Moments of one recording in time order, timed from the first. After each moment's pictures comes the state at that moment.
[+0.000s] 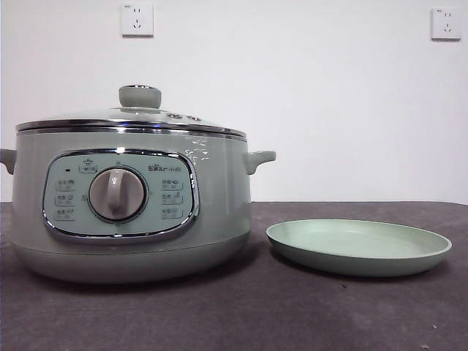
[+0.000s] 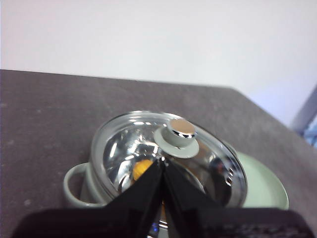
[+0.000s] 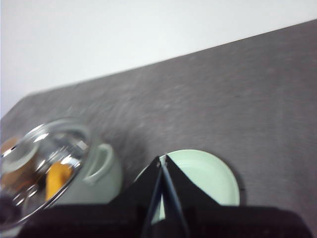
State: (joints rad) left arm -0.03 0.33 0.65 -0.51 0.40 -0.19; right arm 0.06 0.55 0.74 -0.49 -0.32 0.23
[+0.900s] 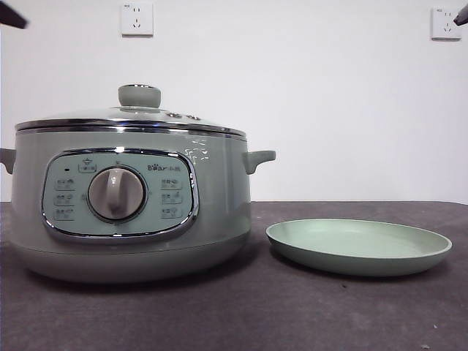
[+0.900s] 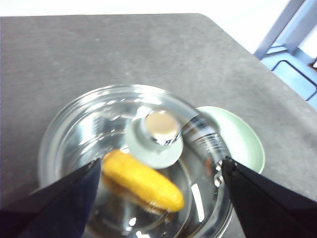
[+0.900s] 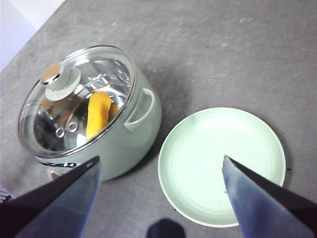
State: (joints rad) left arm -0.13 0.91 0.96 -0.54 0.52 -0.05; right arm 0.09 0.90 1.02 -0.74 -0.55 -0.01
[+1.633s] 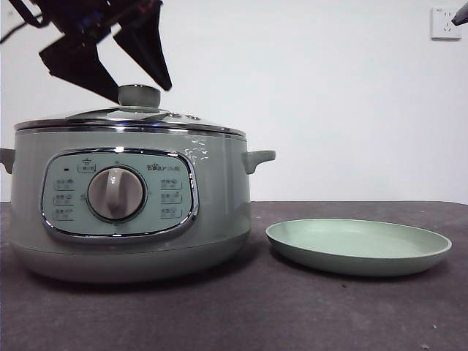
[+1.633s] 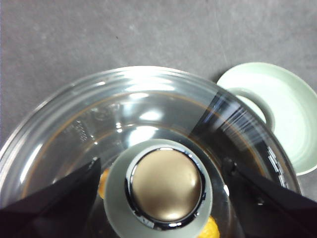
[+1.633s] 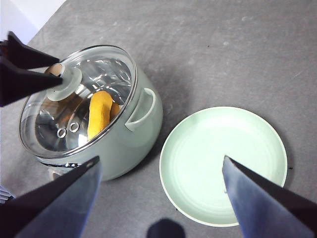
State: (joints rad) left arm -0.42 1.38 1.18 -0.52 0.17 0.00; right arm 0.09 0.90 1.02 -0.74 -0.55 0.00
